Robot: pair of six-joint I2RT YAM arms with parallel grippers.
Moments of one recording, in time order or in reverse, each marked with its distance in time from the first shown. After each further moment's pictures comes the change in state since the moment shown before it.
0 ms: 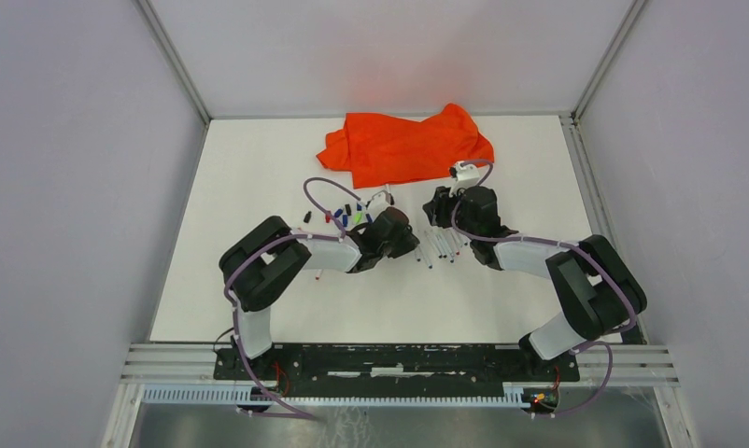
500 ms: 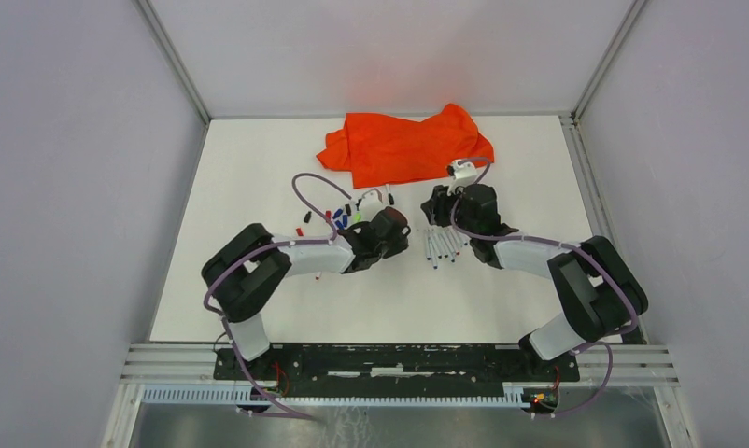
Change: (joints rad) left arm -0.022 -0.082 0.000 -0.154 -0.116 -0.010; right arm 0.000 -0.011 0.008 -0.014 -0.029 -0.021
